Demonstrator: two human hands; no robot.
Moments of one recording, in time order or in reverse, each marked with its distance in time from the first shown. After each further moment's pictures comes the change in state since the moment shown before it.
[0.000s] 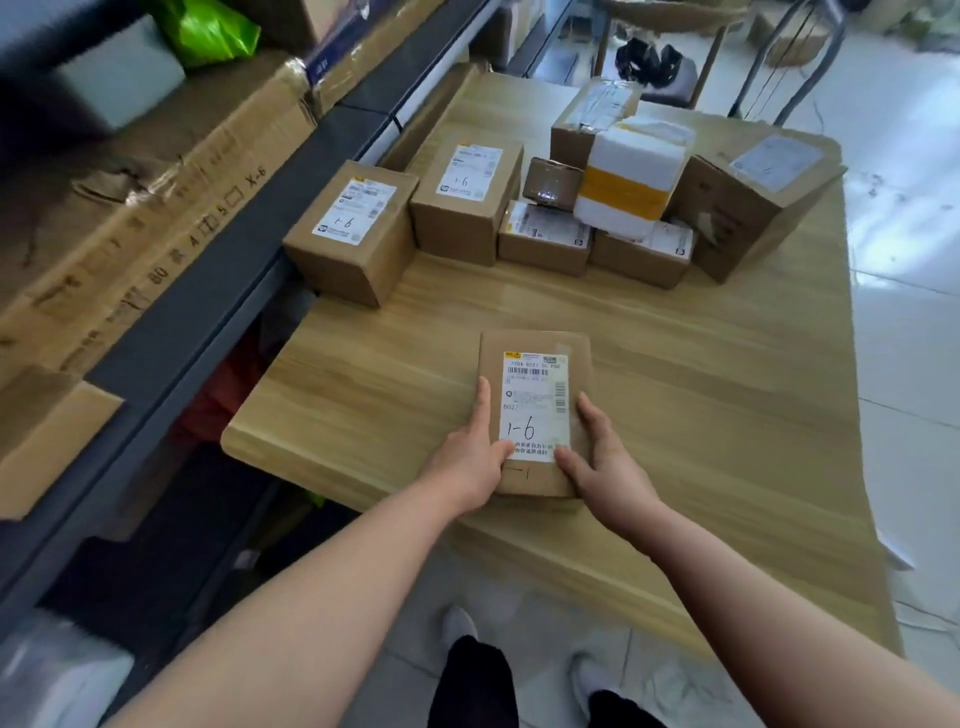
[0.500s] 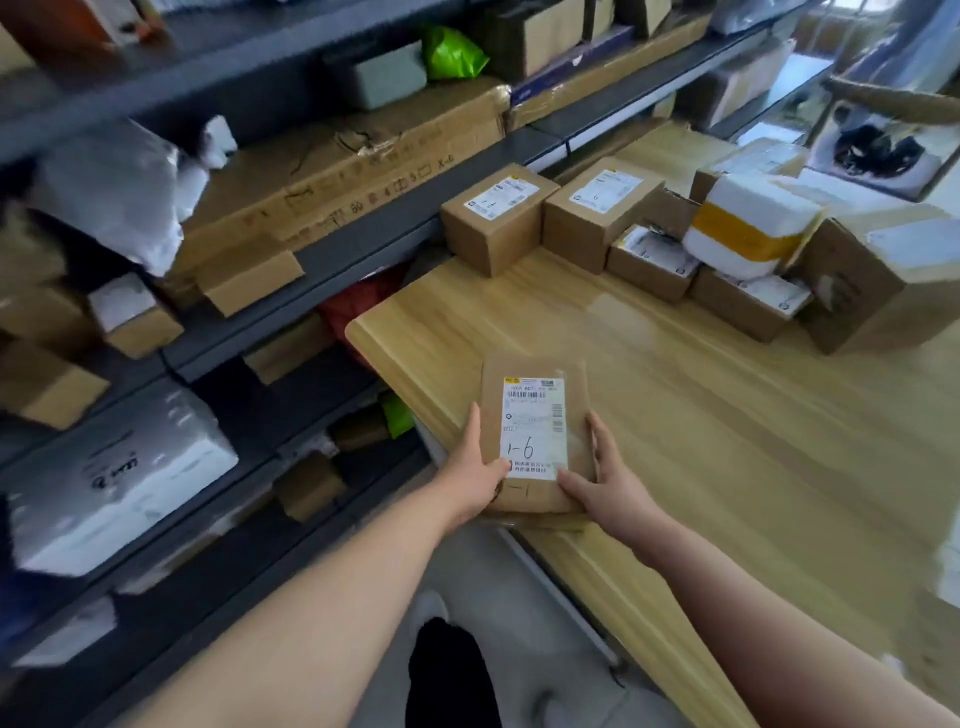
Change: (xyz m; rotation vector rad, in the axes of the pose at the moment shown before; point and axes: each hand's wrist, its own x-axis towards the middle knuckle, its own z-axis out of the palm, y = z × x) left_hand -0.110 0.020 0.081 -0.697 0.280 -0.351; right_hand -0.038 0.036 -0.038 0.001 -0.449 -0.205
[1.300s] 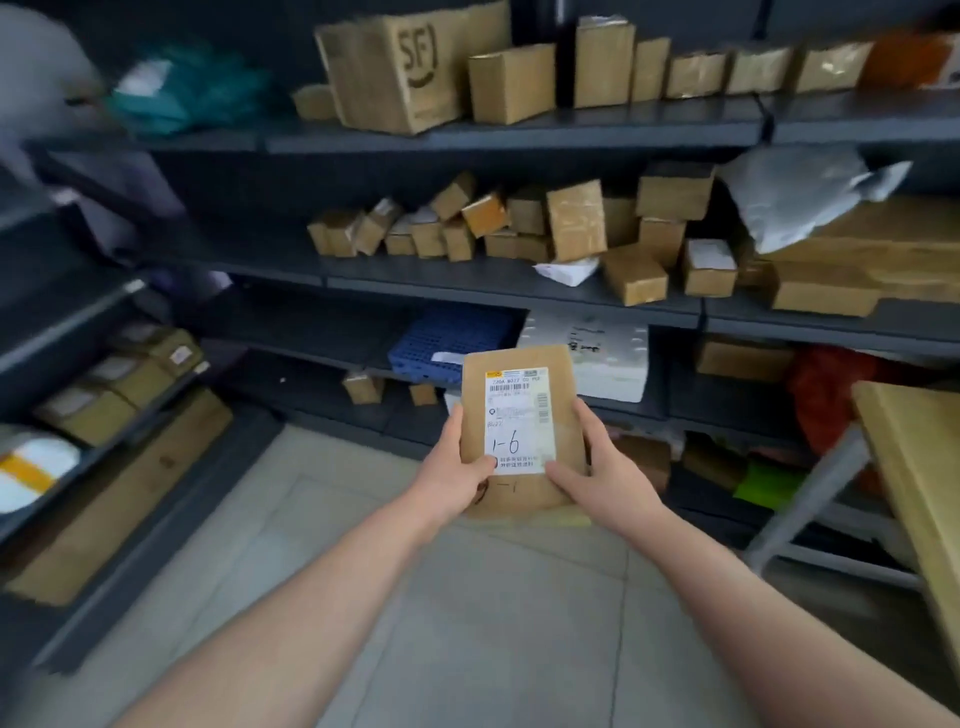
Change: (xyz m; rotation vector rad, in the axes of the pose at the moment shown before) left_hand -0.392 -0.255 -0.154 -0.564 1.000 -0.229; right_hand -0.216 -0.147 0.329 -0.483 -0.735 -0.730
